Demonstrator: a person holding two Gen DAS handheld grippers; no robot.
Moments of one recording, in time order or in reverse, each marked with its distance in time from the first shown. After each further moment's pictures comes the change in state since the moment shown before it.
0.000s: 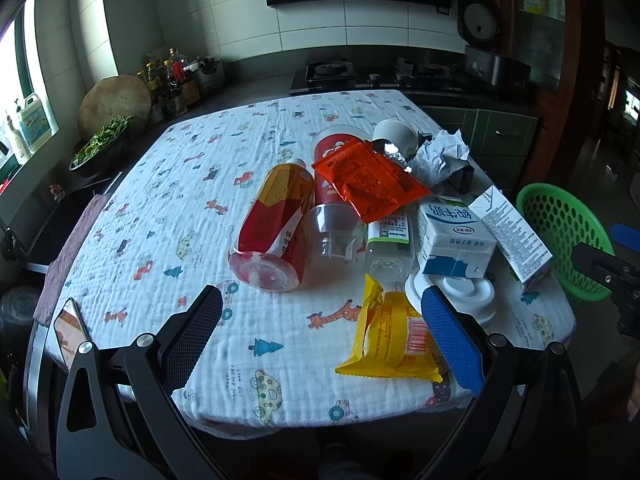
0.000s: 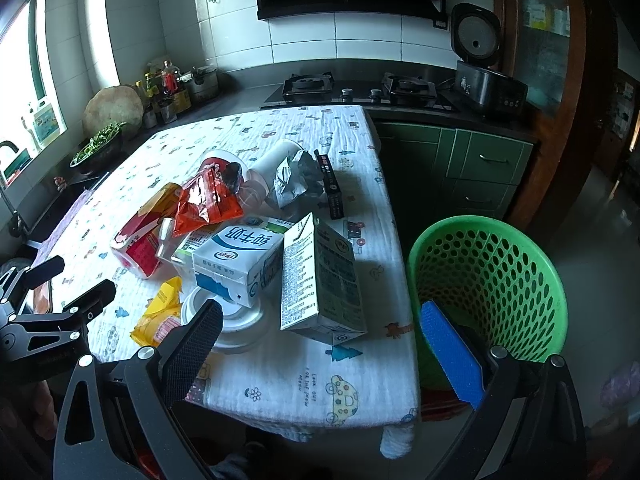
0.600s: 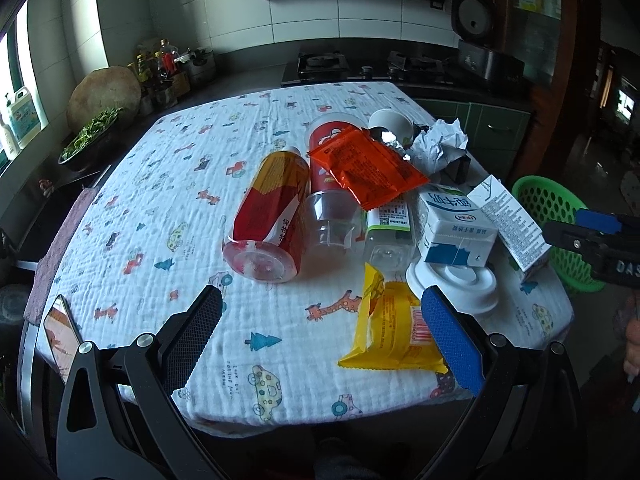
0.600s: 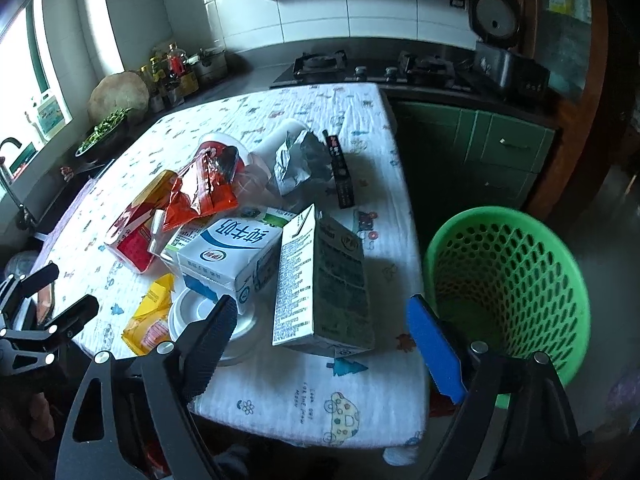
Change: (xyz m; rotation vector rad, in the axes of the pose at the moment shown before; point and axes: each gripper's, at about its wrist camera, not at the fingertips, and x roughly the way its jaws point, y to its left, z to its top) left arm 0.009 0.009 -0.006 0.004 0.029 -0.045; right arm 0.045 -0.014 0.014 0.003 0.098 0.084
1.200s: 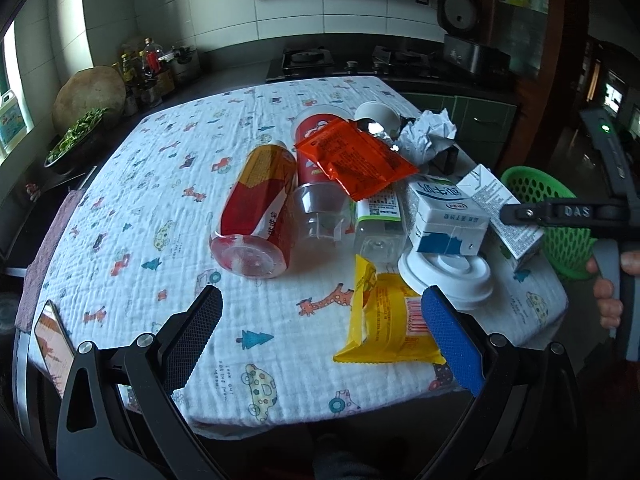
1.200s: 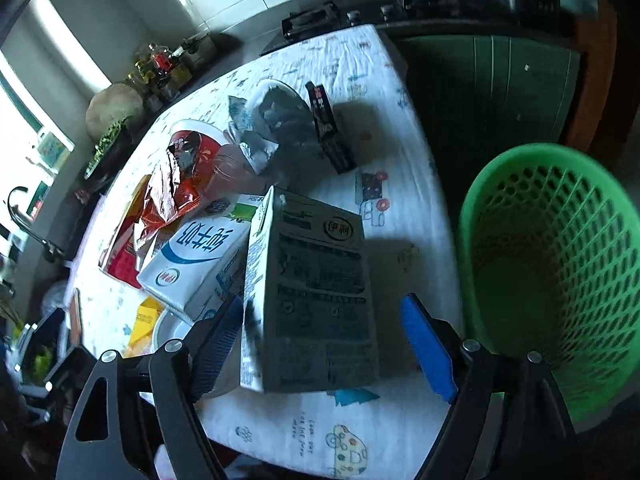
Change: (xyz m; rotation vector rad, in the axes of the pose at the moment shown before) left arm 0.005 0.001 -0.004 0.030 0.014 -0.062; right arm 0.068 -0.042 0.014 0.174 0.160 0.181
